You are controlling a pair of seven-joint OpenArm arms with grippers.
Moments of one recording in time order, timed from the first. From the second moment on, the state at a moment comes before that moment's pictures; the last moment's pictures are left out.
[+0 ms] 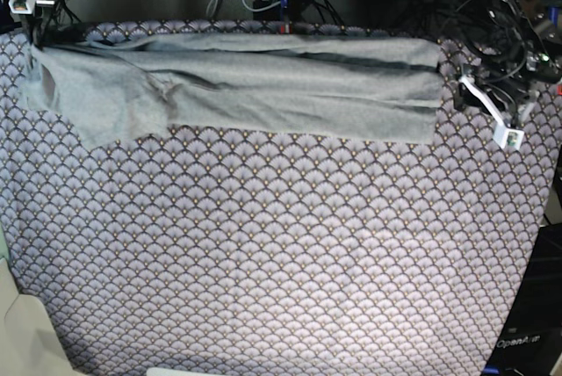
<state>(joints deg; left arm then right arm) 9.4 -10.4 -35.9 95.2 -19.5 -39.6 62.8 -24.8 -4.2 66.4 75.0 -29.7 40.5 40.4</state>
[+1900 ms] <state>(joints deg) 9.7 -10.5 -36.2 95.2 -19.5 -39.6 63.2 -11.8 14.4 31.0 95.7 -2.7 40.2 -31.1</state>
